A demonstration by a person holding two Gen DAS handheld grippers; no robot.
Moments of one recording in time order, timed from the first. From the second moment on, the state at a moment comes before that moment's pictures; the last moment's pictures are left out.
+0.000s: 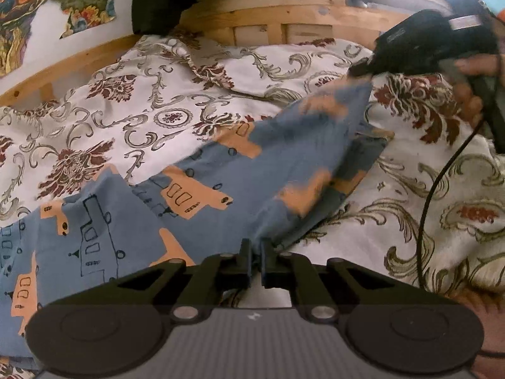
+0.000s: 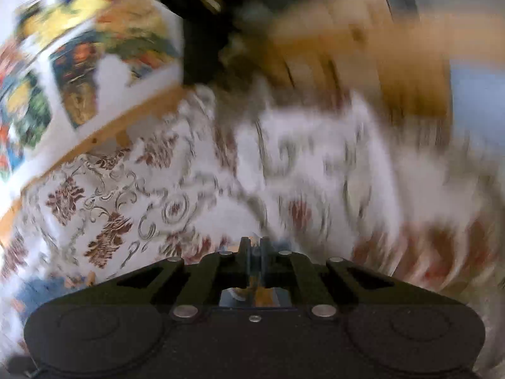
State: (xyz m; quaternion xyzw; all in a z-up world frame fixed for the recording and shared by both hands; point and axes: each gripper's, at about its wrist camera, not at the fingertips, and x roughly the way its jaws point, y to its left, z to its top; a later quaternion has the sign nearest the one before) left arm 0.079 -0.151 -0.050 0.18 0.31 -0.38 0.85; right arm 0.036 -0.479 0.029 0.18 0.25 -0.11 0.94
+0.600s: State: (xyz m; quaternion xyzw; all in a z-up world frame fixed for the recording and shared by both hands) left arm 0.093 -0.142 -0.050 0.13 0.35 -0.40 0.84; right arm 0.027 -0.478 -0.003 0.11 0.33 -0.13 0.93
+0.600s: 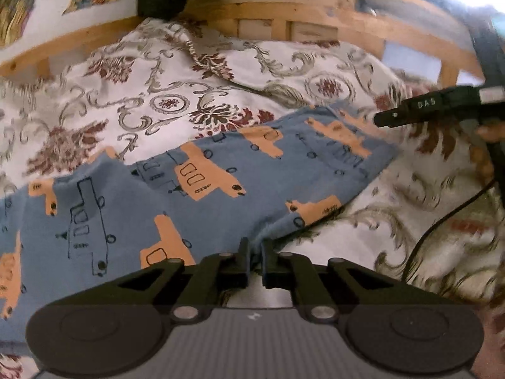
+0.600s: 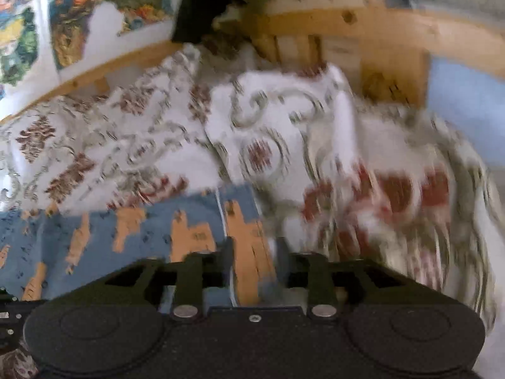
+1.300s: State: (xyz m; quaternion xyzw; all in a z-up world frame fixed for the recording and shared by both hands) left arm 0.208 -0.002 -0.047 -0.03 0.38 -0.09 0.92; right arm 0.109 -0.484 -0.004 0.00 0.36 -0.09 0.93
